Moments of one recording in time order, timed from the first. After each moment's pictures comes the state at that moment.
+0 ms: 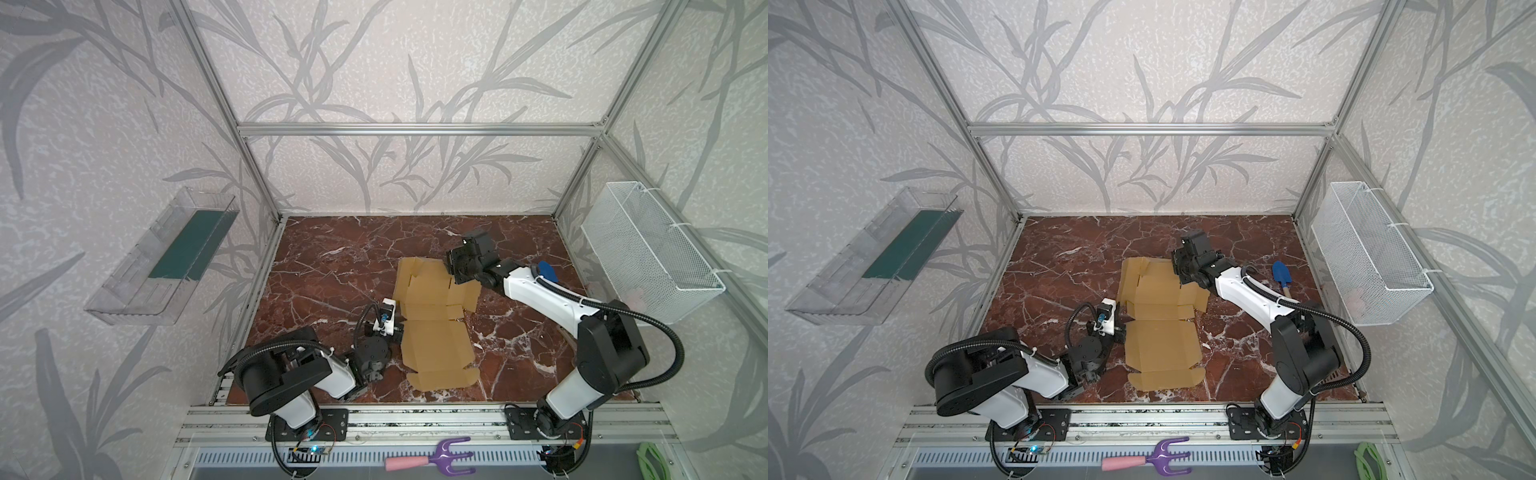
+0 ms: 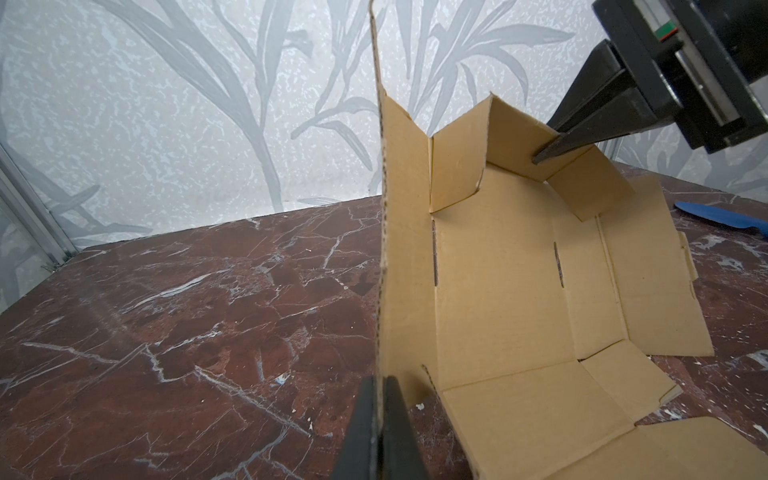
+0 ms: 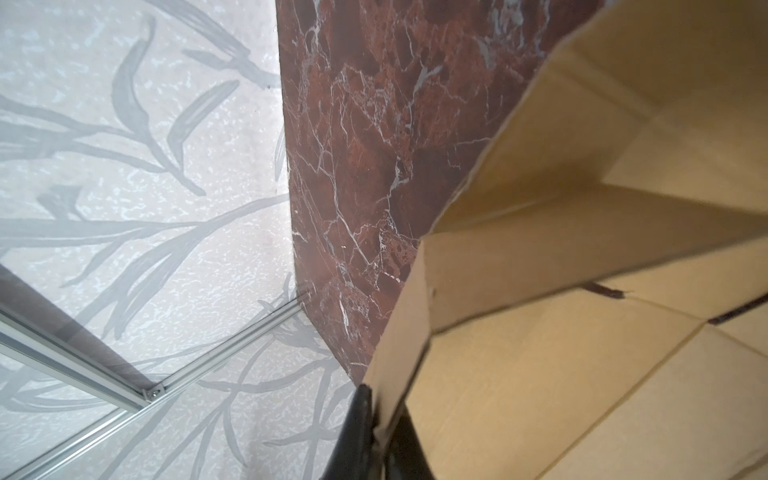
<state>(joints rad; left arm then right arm) -1.02 1.58 0.21 1.30 -0.80 0.00 0.50 1.63 1.16 -0.21 -0.04 1.74</state>
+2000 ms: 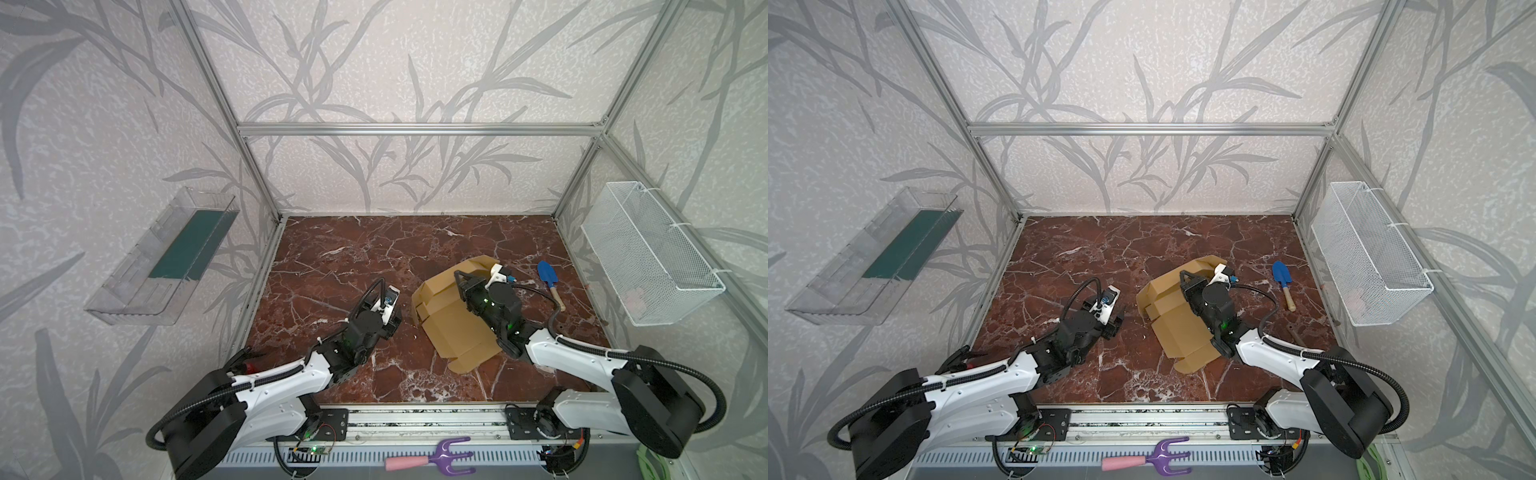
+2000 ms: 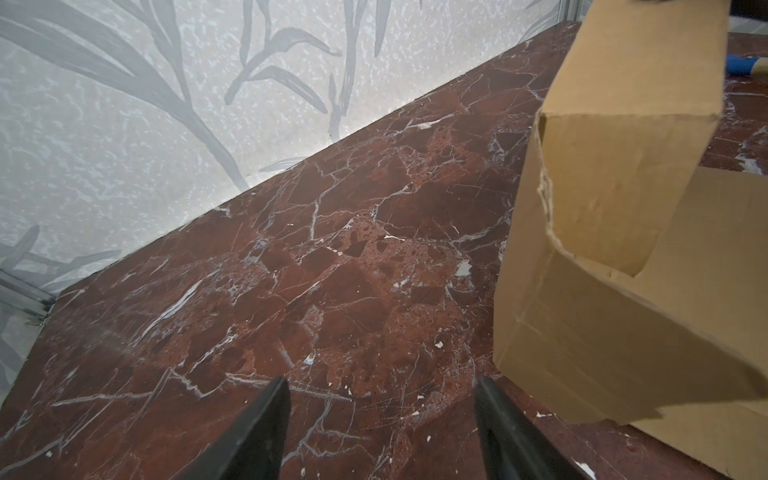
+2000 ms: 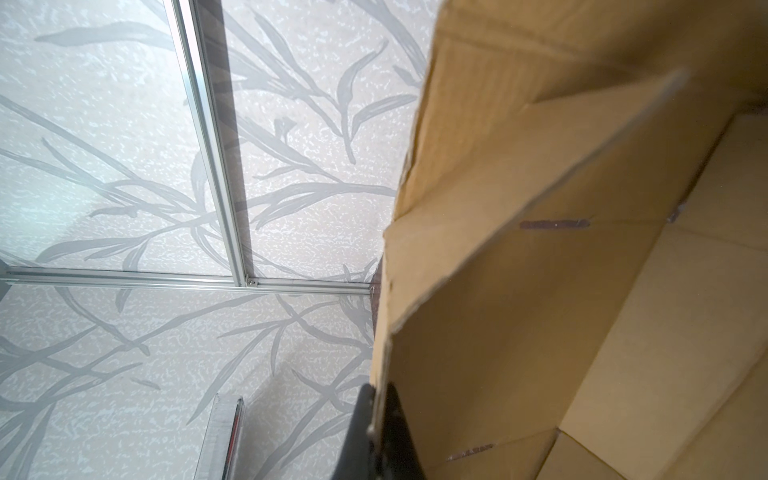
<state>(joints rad) -0.84 1.12 0.37 0.37 -0.45 0.10 0.64 1.28 0.49 0.64 0.19 1.43</state>
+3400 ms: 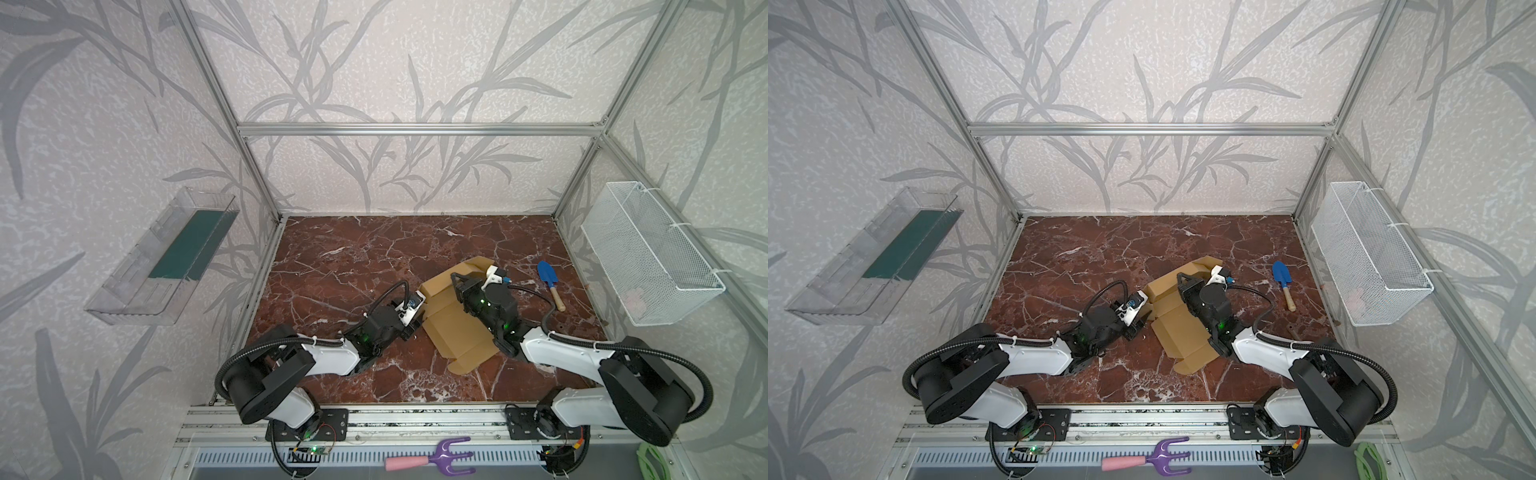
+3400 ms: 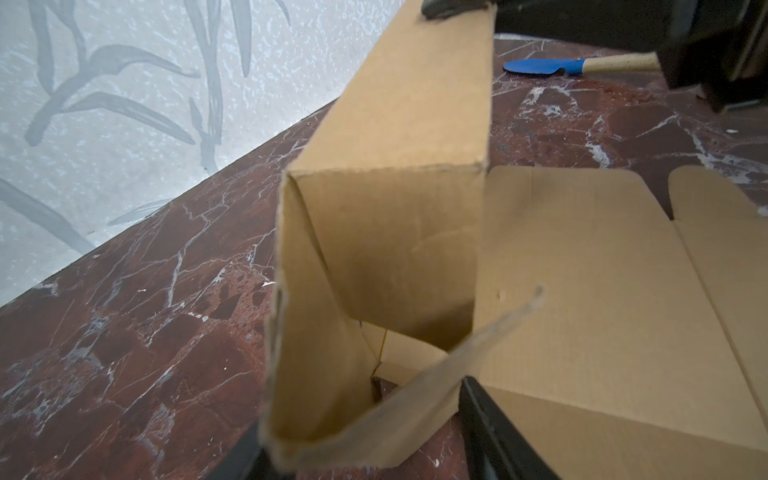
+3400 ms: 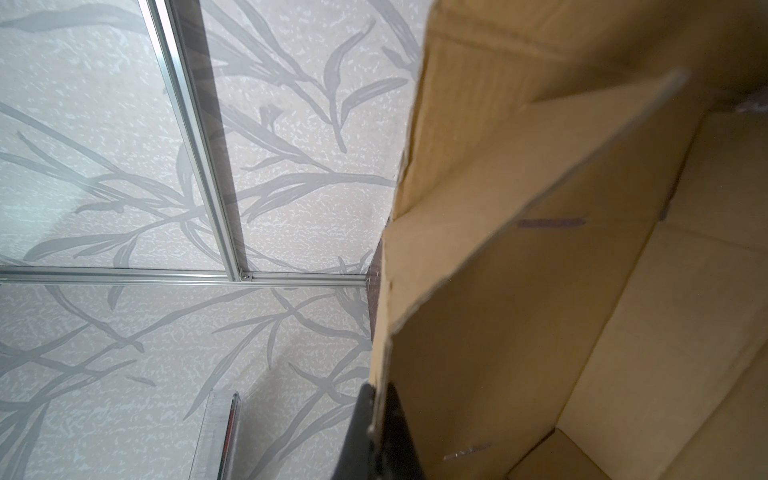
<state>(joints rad) -0.83 1.50 0.42 0.74 -0.17 0.17 0.64 1.34 0.48 0.69 0.16 1.45</state>
